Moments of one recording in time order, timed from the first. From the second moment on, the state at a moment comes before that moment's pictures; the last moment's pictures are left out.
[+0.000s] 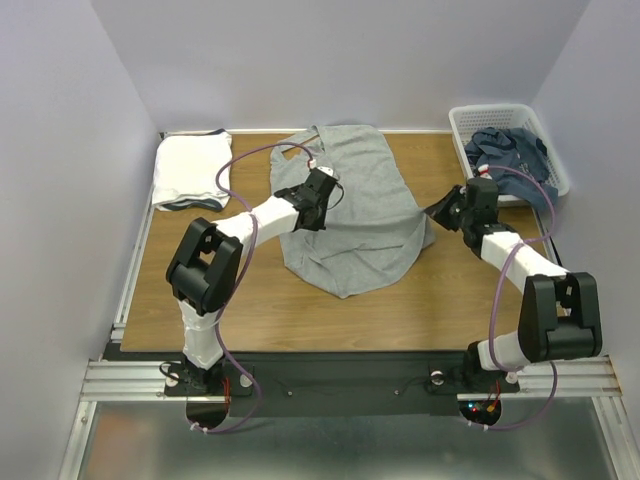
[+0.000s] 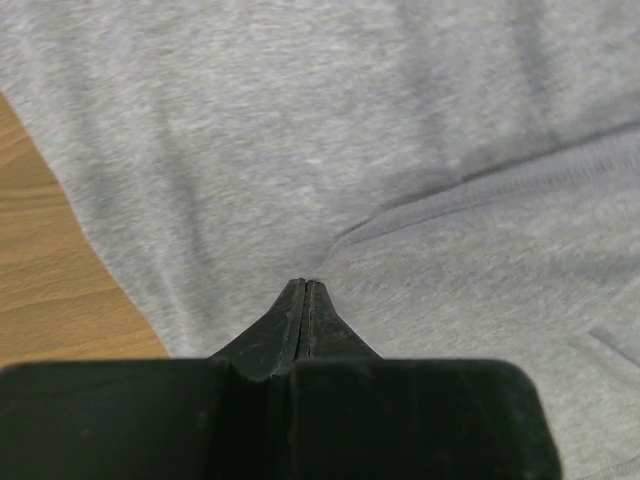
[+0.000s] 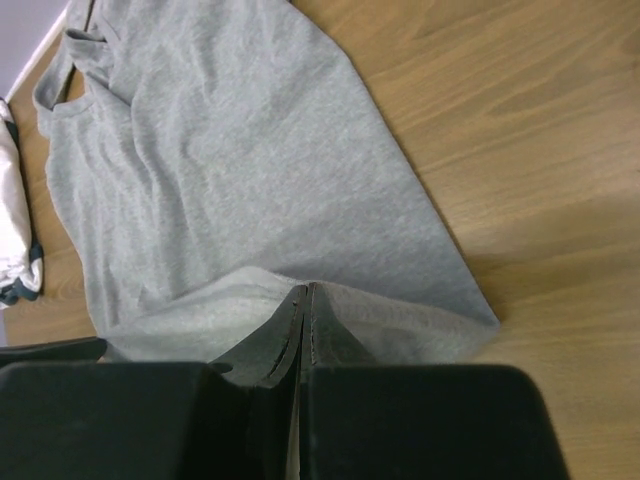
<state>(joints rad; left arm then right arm) -0.65 1.89 1.37 -0.42 -0.27 -0.32 0.04 1.41 0.79 0.07 -0.17 0.68</state>
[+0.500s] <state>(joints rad) -0.58 1.89 1.37 -0.41 -0.31 -0.38 0.11 1.49 0.87 0.09 -0.12 0.68</state>
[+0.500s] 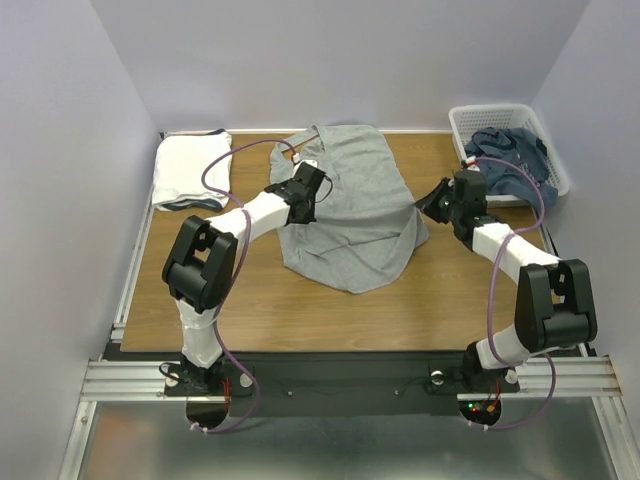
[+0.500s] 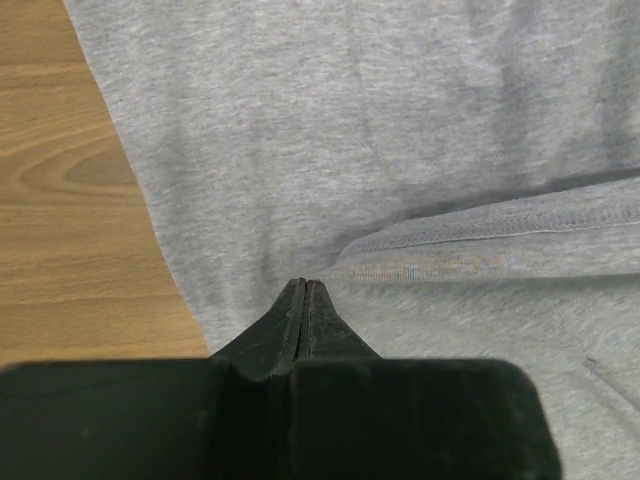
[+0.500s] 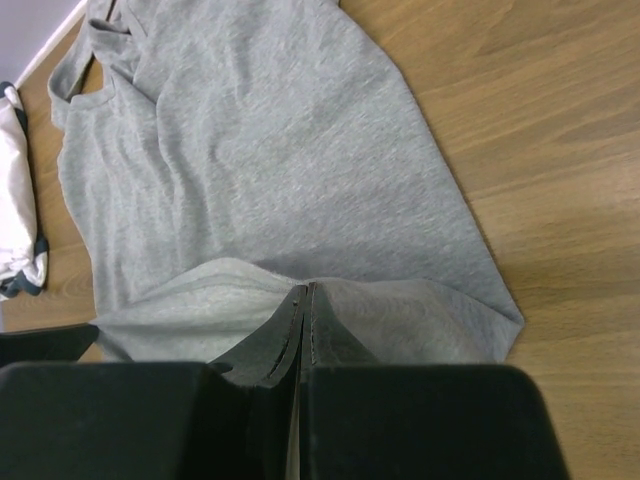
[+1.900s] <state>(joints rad) -0.56 1.84 1.40 -0.46 -0.25 -0.33 0.43 1.33 0.85 0.03 0.05 0.63</state>
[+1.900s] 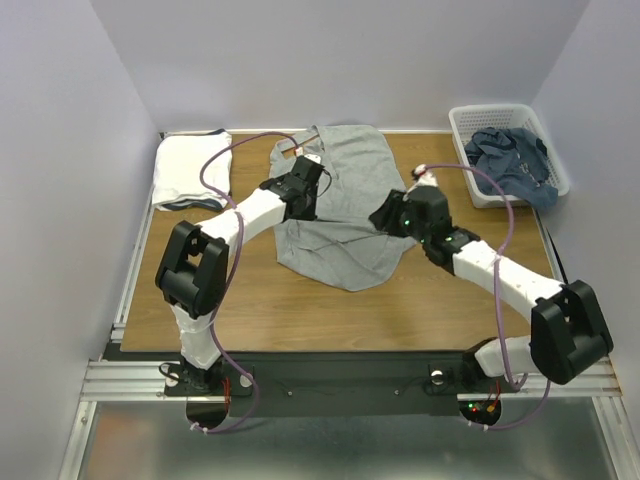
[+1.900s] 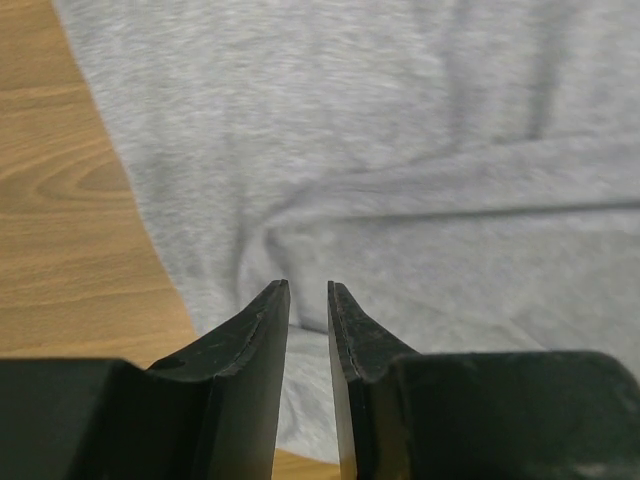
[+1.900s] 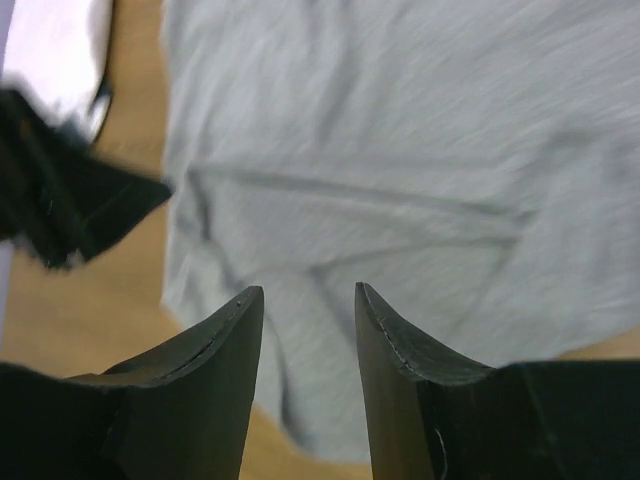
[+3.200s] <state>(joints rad) -0.66 1.95 1.40 -0.53 -0.12 -0.22 0.92 1.57 0.58 0.38 0.15 0.69</state>
